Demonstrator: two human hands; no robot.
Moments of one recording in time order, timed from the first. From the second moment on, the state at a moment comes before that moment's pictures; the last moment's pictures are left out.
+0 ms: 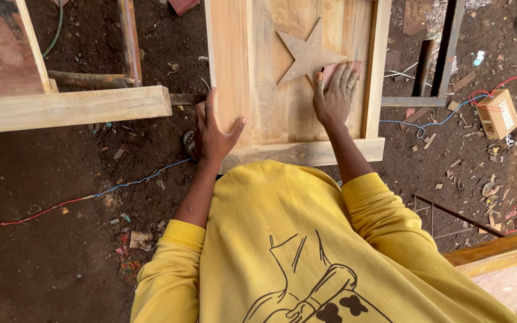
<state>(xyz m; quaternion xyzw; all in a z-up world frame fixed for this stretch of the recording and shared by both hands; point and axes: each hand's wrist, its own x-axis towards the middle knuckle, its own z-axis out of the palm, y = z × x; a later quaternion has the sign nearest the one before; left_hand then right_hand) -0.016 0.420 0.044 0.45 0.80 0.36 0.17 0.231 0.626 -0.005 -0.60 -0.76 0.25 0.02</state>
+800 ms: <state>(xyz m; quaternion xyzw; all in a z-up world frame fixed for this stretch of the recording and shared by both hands) -0.015 0.411 0.038 0.44 0.79 0.37 0.19 0.245 0.619 -0.003 -0.52 -0.81 0.27 -0.03</state>
